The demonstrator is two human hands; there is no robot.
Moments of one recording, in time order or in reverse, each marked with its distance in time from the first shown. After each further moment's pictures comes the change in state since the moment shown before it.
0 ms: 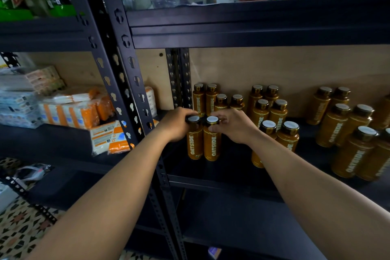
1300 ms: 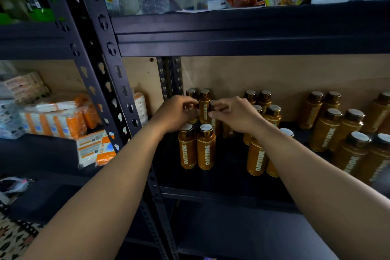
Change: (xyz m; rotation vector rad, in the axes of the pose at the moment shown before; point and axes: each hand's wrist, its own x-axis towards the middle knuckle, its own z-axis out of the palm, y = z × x) left_hand 0.034 0.016 -0.022 -0.076 0.092 0.100; right_hand 0.014 -0.015 -0.046 -0.123 0.084 0.004
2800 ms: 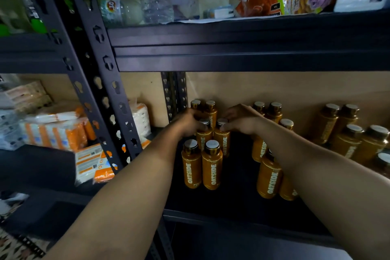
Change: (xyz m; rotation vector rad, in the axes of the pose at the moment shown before) left_hand 0.086 -0.040 0.039 -0.171 -0.136 -0.367; right_hand 0.073 0.038 -0.003 -0.086 -0.187 0.103
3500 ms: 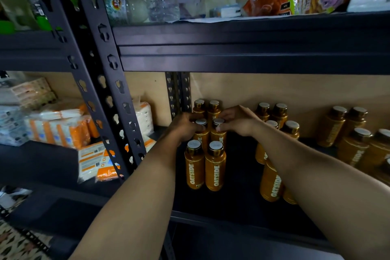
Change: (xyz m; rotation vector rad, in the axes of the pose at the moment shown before) left_hand -0.013 -0.019 -0.001 -0.172 0.124 0.028; right_hand 0.015 -0.007 0.015 0.125 -0.008 0.003
